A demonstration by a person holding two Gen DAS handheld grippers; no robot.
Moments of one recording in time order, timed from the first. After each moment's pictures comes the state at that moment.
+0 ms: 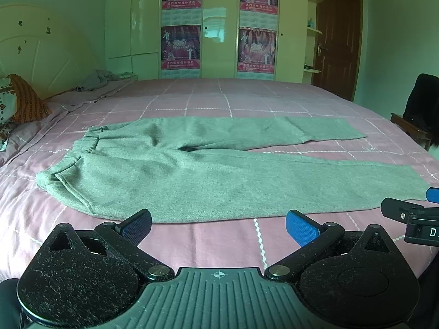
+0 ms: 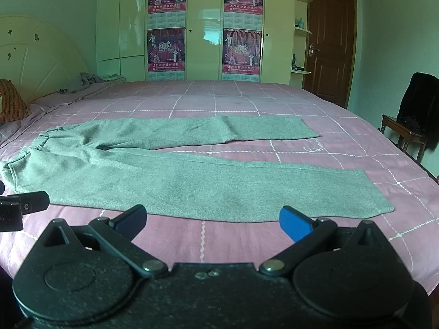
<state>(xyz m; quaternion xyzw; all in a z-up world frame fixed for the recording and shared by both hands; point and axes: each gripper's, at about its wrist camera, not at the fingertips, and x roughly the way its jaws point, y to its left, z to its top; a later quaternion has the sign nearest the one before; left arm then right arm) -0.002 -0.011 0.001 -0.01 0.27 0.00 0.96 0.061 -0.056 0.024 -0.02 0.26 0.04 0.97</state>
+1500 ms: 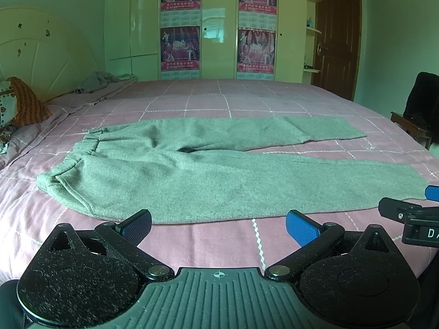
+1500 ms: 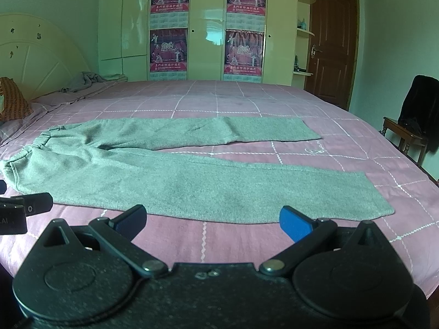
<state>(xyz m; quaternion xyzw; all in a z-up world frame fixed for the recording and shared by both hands) -0.002 -0.013 0.003 0.00 0.27 0.00 0.96 0.059 -0.055 0.025 -0.03 0.26 0.04 0.97</state>
